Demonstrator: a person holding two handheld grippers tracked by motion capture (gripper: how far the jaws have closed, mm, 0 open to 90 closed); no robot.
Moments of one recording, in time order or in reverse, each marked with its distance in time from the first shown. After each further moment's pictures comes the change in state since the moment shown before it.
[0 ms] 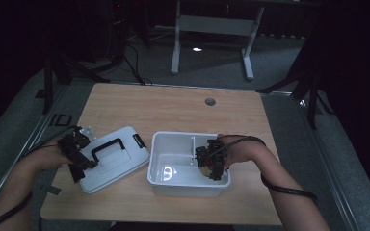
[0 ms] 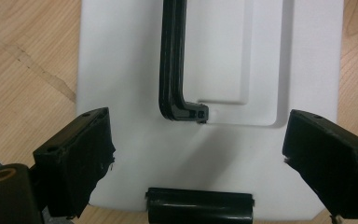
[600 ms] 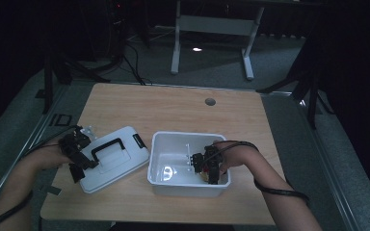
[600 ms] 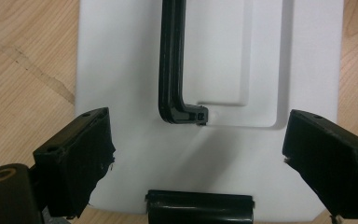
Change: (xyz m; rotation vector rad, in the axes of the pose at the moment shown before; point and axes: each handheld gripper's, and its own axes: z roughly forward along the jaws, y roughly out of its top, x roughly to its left) left arm 0.001 0.002 0.000 0.004 -0.003 0.003; right arm 0.000 0.009 0.037 0.094 0.044 0.009
